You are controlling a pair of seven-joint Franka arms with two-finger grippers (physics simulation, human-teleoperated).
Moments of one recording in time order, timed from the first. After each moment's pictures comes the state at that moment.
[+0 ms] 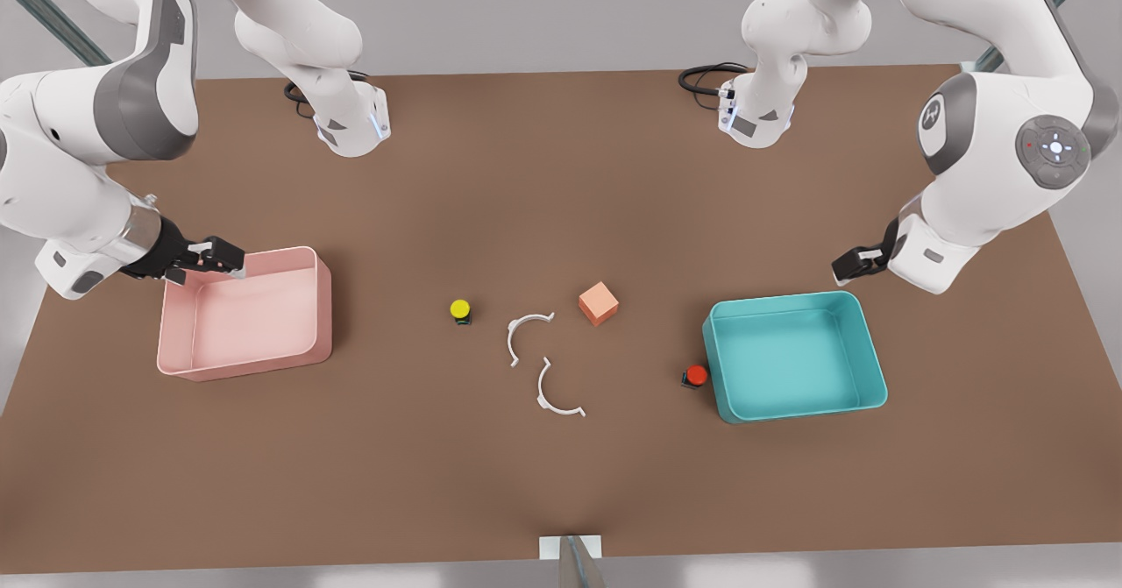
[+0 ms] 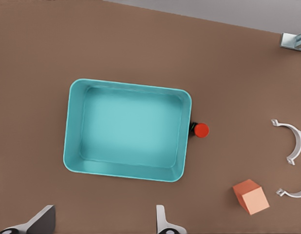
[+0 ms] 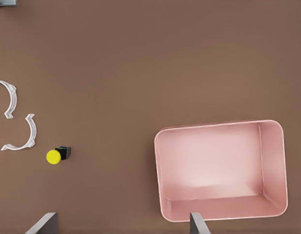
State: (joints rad) left arm -0.10 0.20 -0.02 -1.39 -0.01 1.56 -0.28; right arm -0.23 0.19 0.28 -1.35 0.01 1.47 0.01
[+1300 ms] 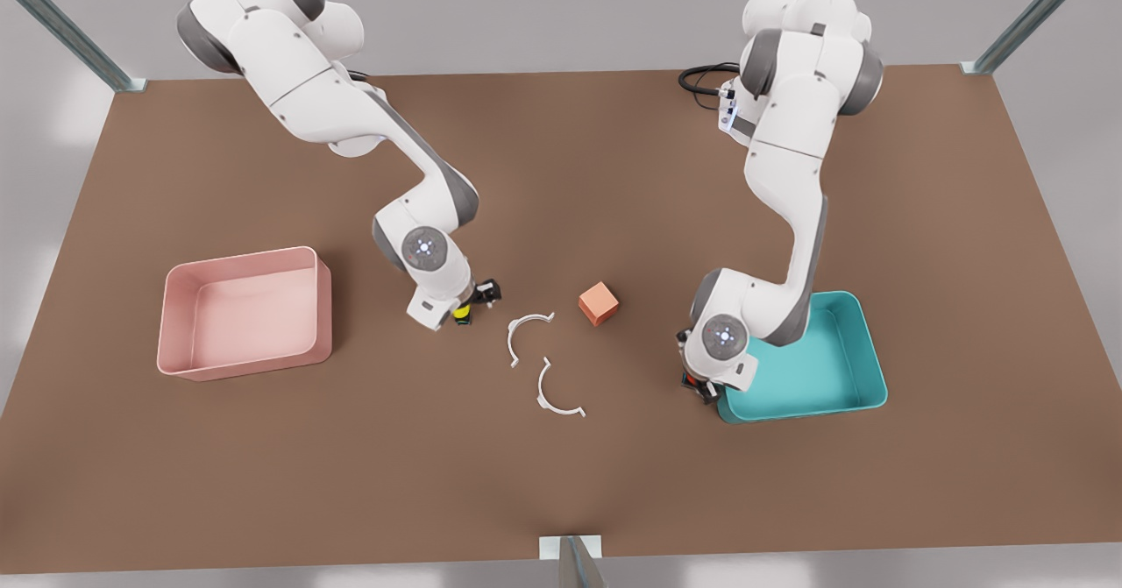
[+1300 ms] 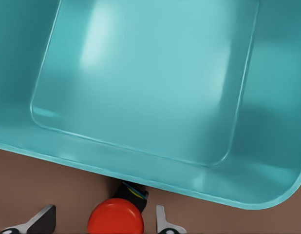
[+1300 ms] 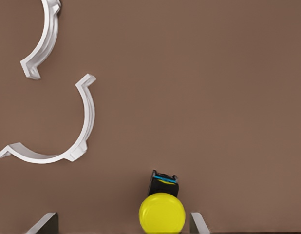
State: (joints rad) left arm -0.41 0.82 0.04 -1.44 0.03 2.18 -2.29; right arm 0.16 0.48 0.42 -1.91 -0.17 2.32 0.47
